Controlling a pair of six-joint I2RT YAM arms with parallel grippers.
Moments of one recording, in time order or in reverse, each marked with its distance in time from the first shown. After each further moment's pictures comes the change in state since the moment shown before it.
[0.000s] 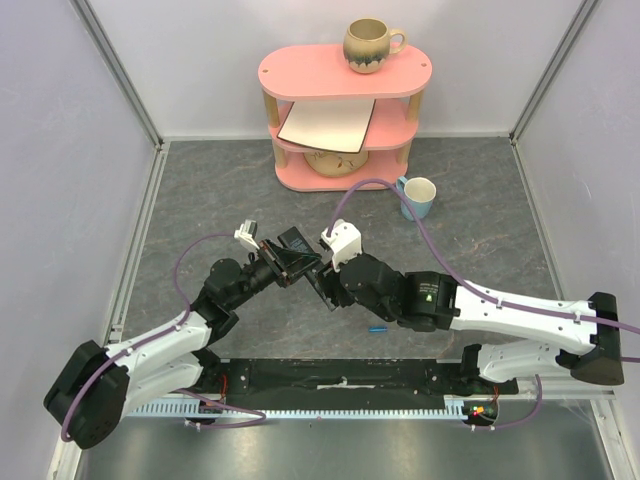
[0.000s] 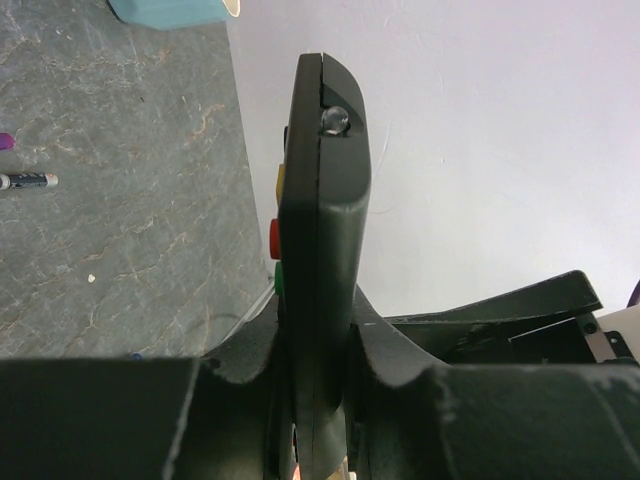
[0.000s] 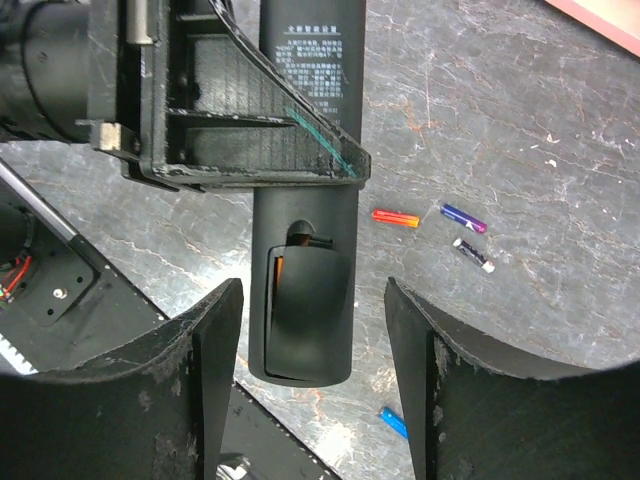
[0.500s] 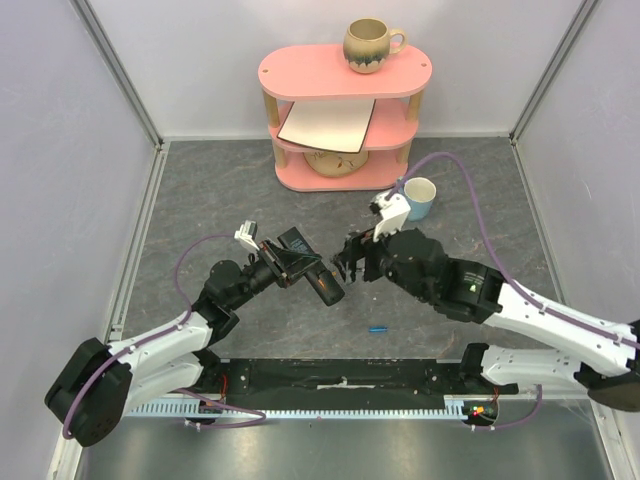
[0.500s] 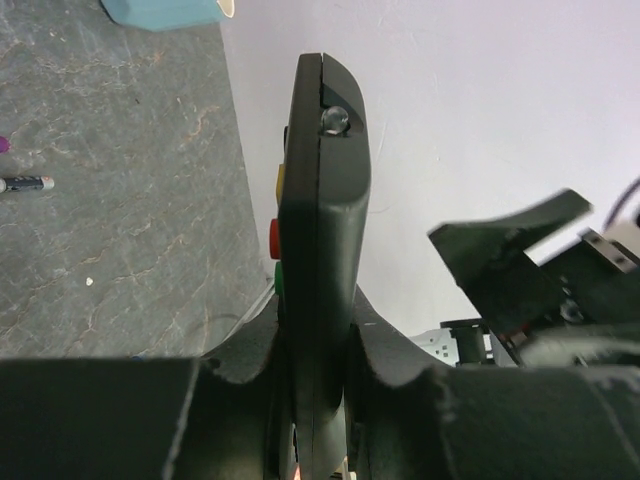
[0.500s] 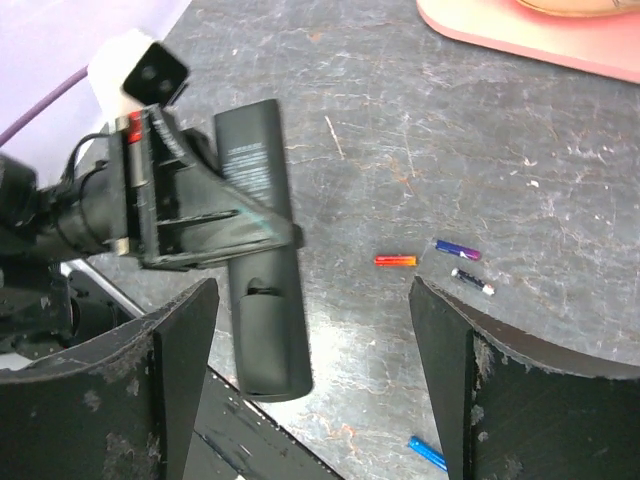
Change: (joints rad) left arm 0.000 0.020 -0.018 0.049 0.001 -0.001; right arm -0.138 -0.152 0.006 0.024 -0.071 0.091
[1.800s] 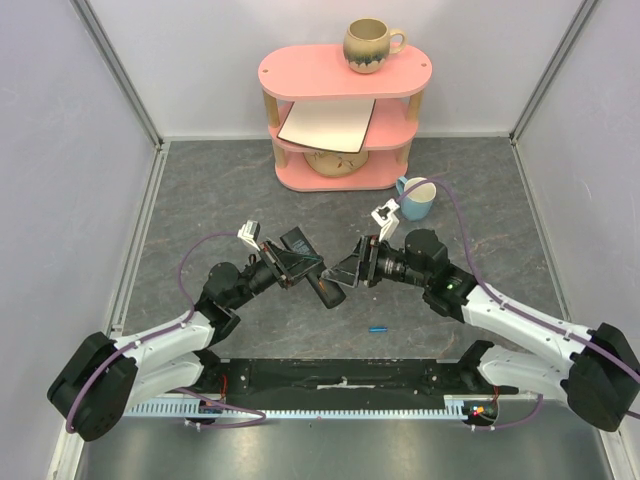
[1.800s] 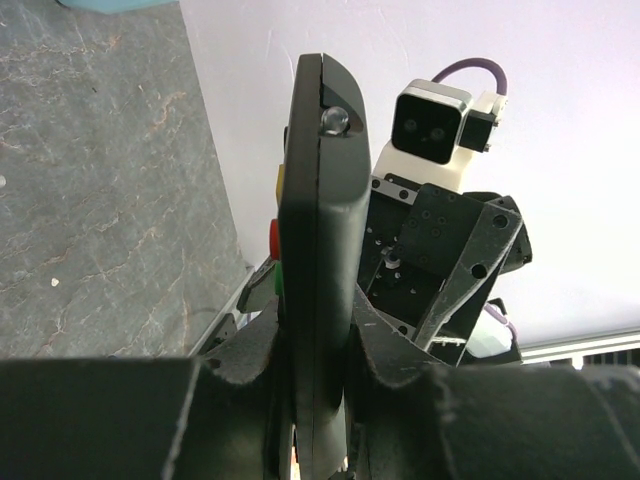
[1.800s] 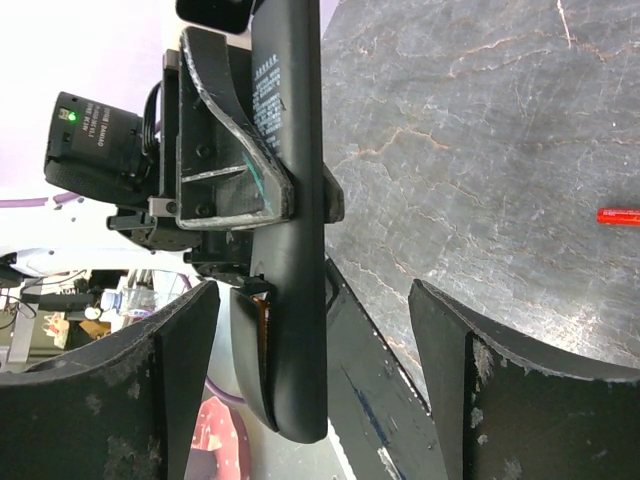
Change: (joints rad) left arm -0.002 0.037 -0.019 0.130 0.055 -0.018; right arm -0.383 -0.002 -0.488 0.669 -0.829 0.406
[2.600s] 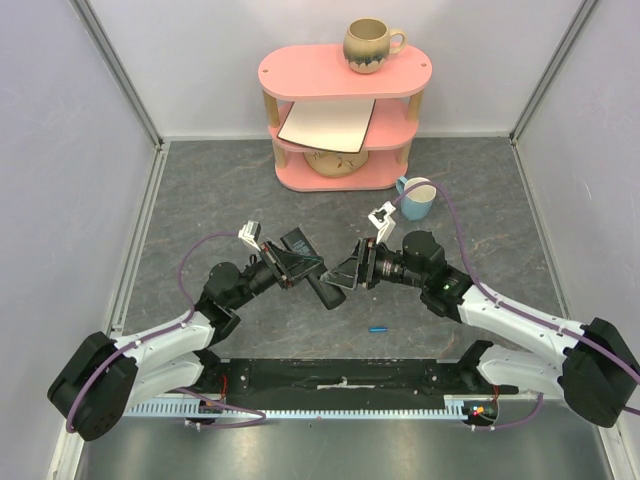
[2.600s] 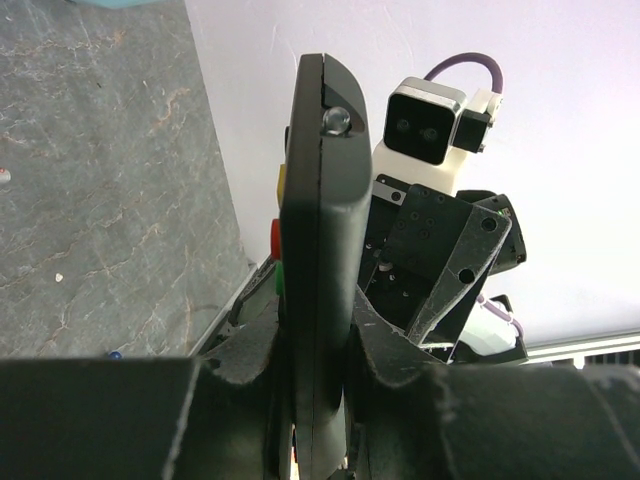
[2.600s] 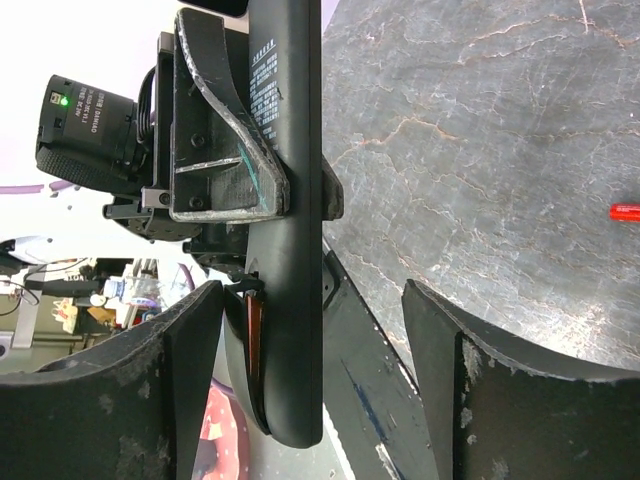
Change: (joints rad) left arm 0.000 0.001 0.000 -0.005 0.001 0.000; right arm 0.000 0.037 -0.024 0.049 -0.035 0.000
